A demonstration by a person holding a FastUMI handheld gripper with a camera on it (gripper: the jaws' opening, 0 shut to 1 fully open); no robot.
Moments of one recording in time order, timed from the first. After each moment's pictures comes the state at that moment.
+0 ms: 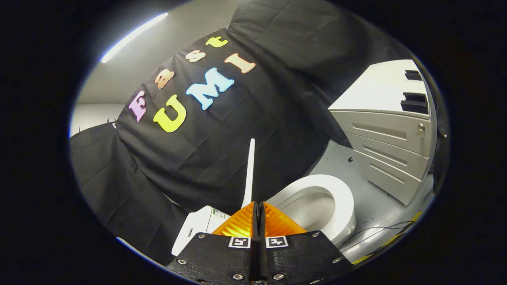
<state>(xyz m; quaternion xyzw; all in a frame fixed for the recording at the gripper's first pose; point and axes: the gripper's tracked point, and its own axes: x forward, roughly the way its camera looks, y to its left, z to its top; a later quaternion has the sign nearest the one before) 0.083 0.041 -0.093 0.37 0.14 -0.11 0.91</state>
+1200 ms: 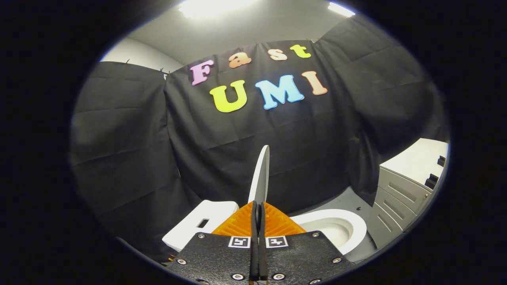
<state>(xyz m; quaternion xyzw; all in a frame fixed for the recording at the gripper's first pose) 0.124 0.196 0.022 0.15 0.09 -0.02 0.98</state>
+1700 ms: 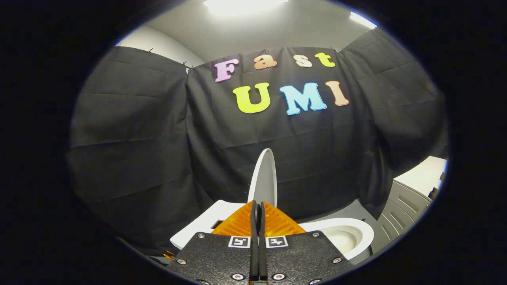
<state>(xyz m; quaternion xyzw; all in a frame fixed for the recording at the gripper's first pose) 0.135 0.264 0.037 0.10 0.08 0.02 0.99</state>
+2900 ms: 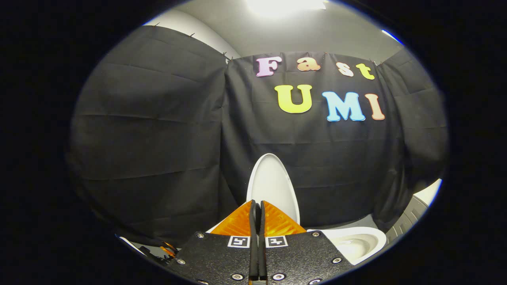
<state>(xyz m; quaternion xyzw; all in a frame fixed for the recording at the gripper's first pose) 0.151 0.408 0.026 0.04 0.06 0.13 0.99</state>
